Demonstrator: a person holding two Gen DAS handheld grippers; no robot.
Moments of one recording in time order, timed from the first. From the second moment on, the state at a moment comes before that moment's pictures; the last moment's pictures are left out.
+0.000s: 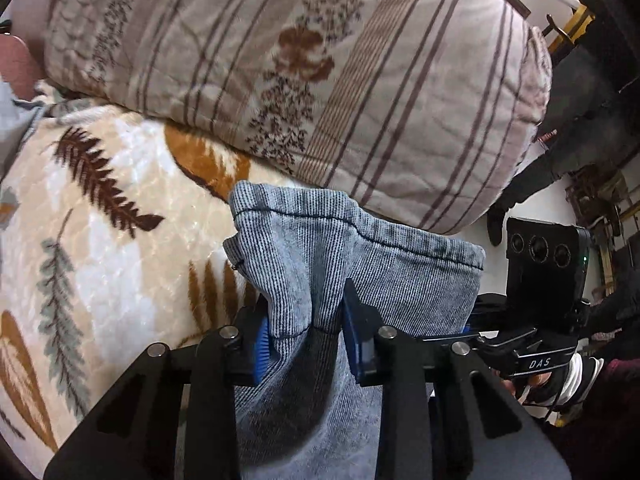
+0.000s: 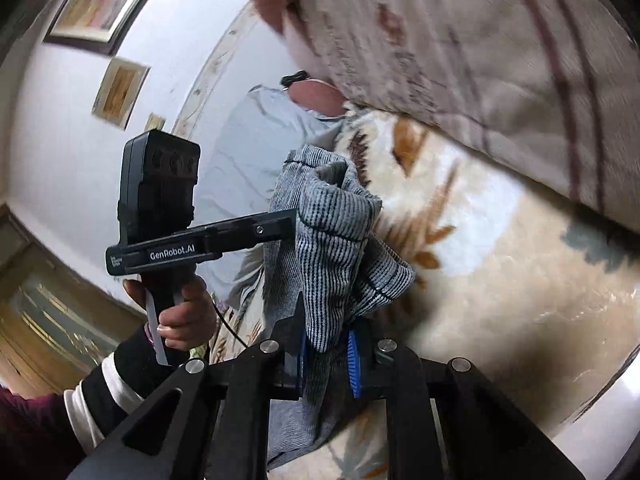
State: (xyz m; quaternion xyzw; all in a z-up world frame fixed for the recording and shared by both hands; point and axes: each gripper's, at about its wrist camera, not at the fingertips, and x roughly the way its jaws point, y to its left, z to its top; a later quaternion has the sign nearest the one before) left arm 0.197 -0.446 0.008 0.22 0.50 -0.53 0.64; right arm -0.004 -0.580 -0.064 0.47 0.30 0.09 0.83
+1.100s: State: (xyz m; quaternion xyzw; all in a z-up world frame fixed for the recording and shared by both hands) left arm 0.171 -0.284 0.033 0.17 0.51 -0.43 0.73; right arm 0.014 -0.384 0.021 0.23 0.38 0.19 0.87
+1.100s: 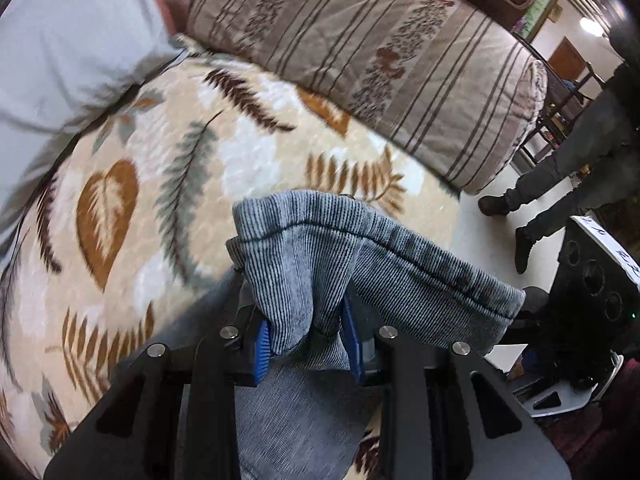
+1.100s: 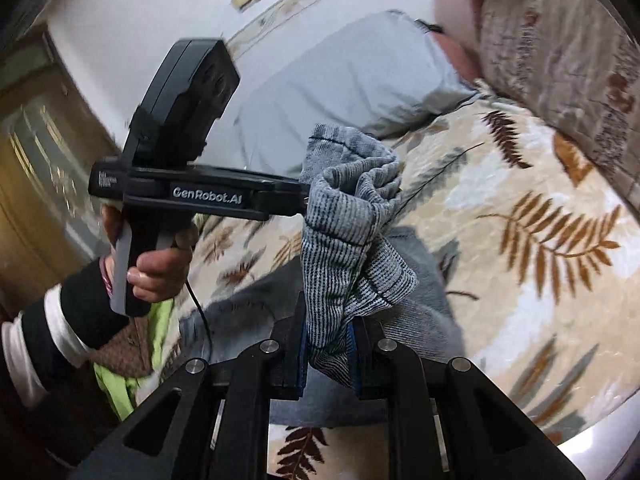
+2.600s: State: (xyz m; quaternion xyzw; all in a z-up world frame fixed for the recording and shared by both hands) left arm 0.126 -0.078 -0.010 -0.05 0.59 -0.21 0.78; right arm 0.000 -0.249 0.019 -0.07 0.44 0.21 0.87
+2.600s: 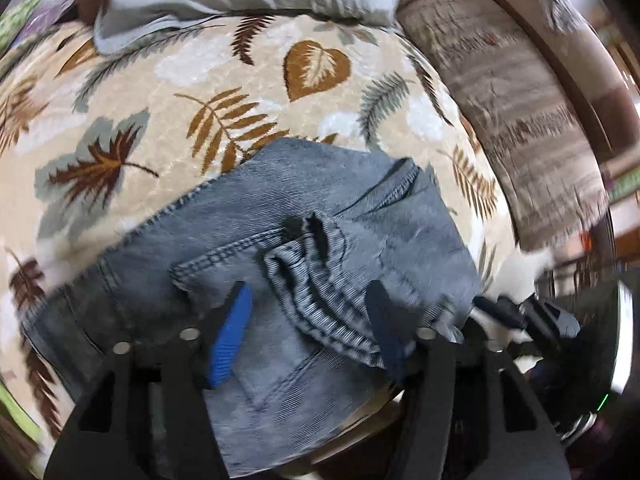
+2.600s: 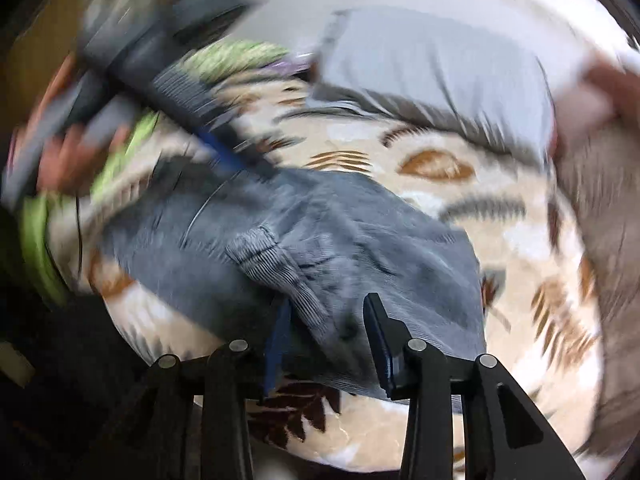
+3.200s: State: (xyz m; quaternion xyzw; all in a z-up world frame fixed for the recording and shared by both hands) left arm 0.137 -0.080 -0.064 -0.23 0.63 -0.11 0.73; right arm 0.130 -0.390 -0.048 0.25 0.53 0.16 0.80
